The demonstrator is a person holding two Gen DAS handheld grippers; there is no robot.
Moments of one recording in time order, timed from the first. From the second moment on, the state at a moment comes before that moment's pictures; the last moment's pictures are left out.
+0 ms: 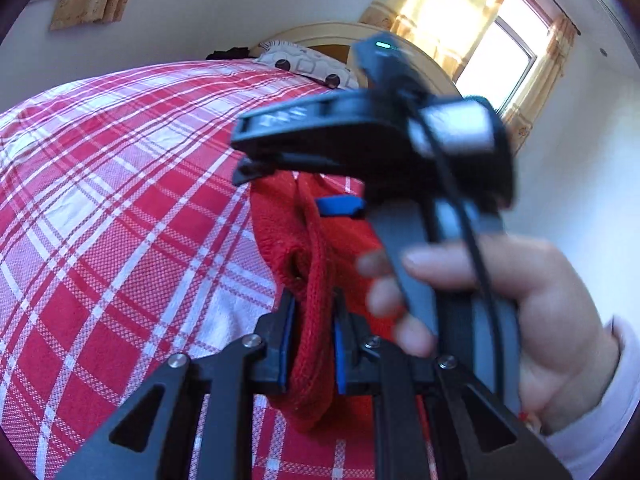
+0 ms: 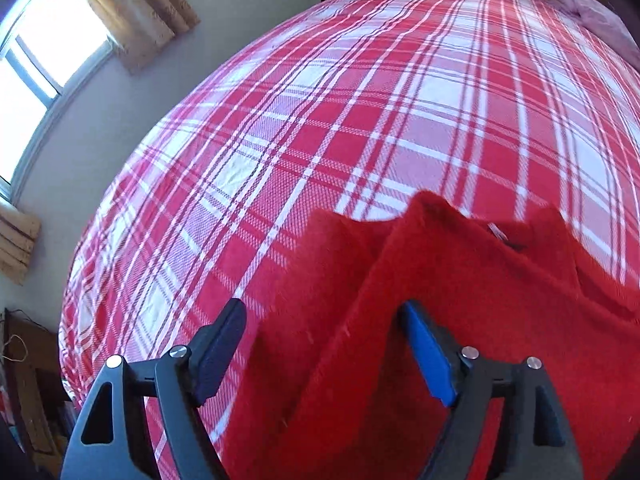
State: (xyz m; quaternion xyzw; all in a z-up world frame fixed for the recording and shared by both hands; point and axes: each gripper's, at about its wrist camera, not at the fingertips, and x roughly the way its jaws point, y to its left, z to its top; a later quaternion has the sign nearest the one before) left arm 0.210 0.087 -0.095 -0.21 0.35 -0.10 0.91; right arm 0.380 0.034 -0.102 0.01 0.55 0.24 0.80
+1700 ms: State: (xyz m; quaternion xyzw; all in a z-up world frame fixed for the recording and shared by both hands) left arm 0.164 -0.098 -0.041 -0.03 0.32 -0.24 0.92; right arm 0.282 -0.288 -0.043 0.27 0.40 0.21 0.85
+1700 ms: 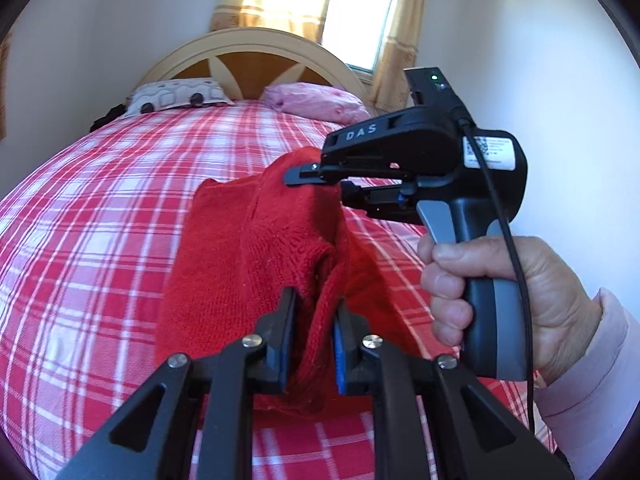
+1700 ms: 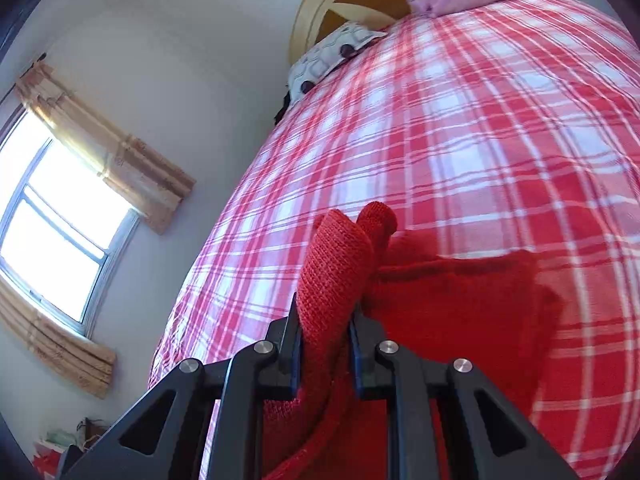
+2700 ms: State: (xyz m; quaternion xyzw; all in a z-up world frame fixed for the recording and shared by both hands) left arm 0.150 -0.189 -0.084 0.05 0.34 -0.26 0.90; right arm 0.281 -0.354 -0.118 0.22 0.43 0.15 0.86
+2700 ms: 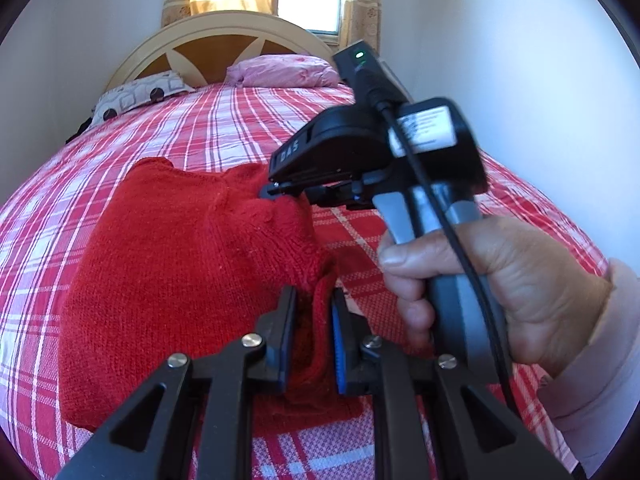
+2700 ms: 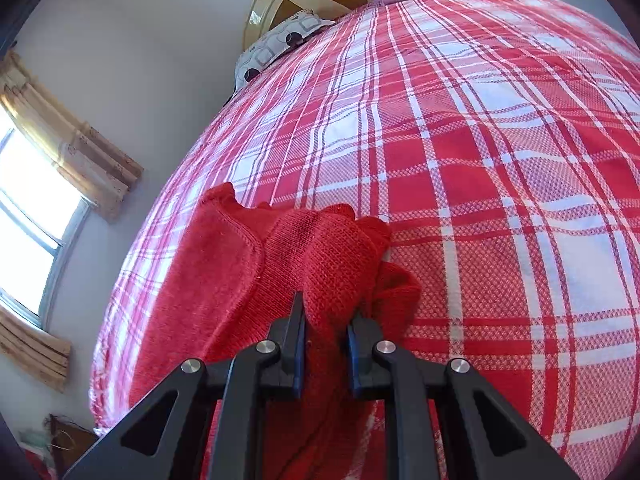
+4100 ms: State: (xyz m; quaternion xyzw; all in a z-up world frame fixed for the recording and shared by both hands) left arm 0.192 -0.092 -0.086 0.09 0.39 -0.19 0.90; right arm 0.090 -0.306 -0.137 0.29 0.40 0.17 0.85
